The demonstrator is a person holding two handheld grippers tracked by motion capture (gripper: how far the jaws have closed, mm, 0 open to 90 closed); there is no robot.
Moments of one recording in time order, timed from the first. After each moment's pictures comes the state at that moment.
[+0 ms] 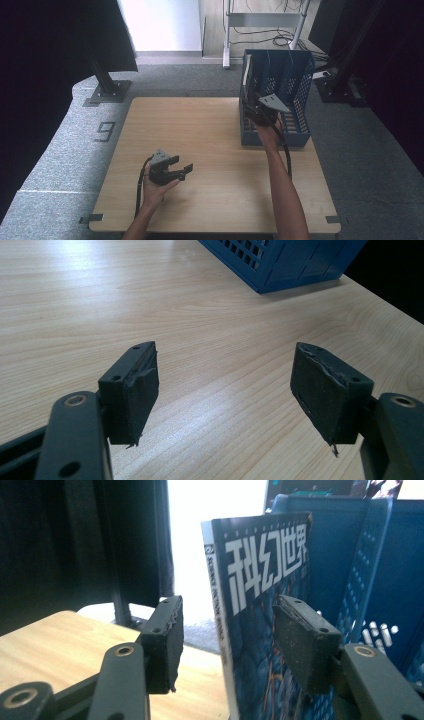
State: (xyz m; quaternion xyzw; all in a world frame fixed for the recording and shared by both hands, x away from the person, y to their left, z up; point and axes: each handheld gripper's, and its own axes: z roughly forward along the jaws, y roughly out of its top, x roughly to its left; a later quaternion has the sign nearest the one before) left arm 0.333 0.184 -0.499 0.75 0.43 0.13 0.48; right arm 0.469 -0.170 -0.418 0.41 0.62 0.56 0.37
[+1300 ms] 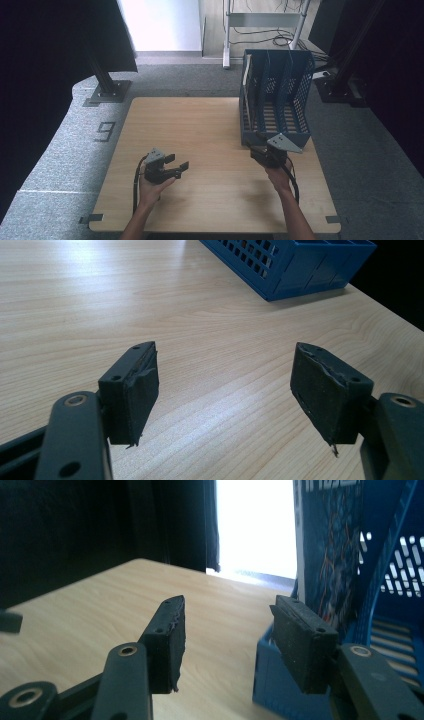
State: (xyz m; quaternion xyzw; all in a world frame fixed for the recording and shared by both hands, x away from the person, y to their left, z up) left arm 0.334 0.196 -0.495 0.74 0.44 0.13 0.49; right arm 0.355 -0.188 -0.461 0.39 0.67 0.56 0.29
